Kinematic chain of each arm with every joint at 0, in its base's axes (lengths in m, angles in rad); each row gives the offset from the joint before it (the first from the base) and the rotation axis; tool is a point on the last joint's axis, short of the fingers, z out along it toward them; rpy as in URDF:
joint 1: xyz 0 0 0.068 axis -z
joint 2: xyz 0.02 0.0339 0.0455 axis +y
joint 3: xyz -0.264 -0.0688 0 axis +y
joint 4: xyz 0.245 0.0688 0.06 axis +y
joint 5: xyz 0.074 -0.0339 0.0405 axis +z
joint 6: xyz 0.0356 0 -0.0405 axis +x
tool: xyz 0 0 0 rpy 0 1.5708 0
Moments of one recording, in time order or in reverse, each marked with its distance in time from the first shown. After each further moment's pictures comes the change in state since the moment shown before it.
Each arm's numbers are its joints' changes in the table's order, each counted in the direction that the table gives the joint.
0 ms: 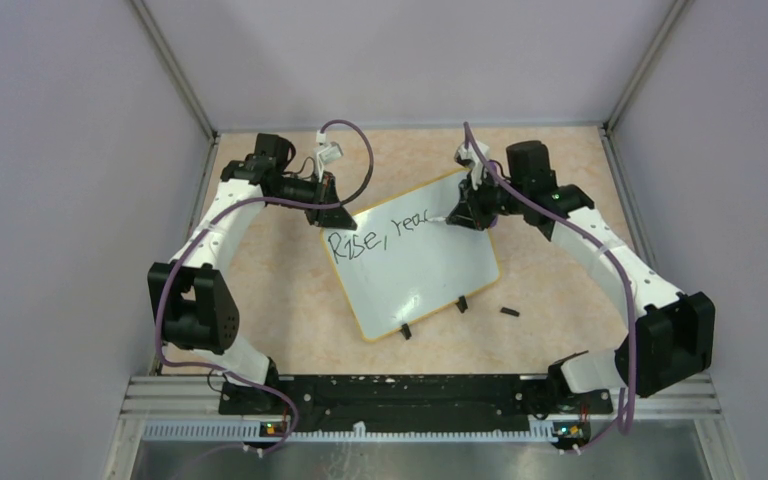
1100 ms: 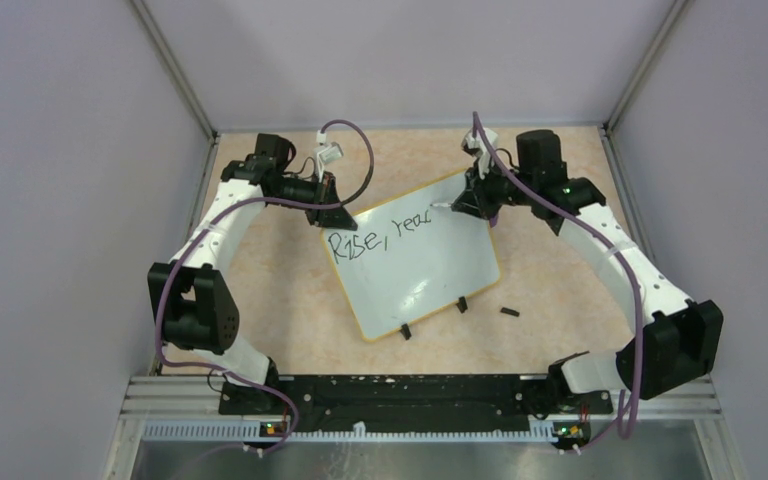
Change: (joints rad) left arm 0.002 0.000 0.000 0.000 -0.006 0.000; right arm 0.027 -0.017 -0.069 0.043 -0.014 -0.031
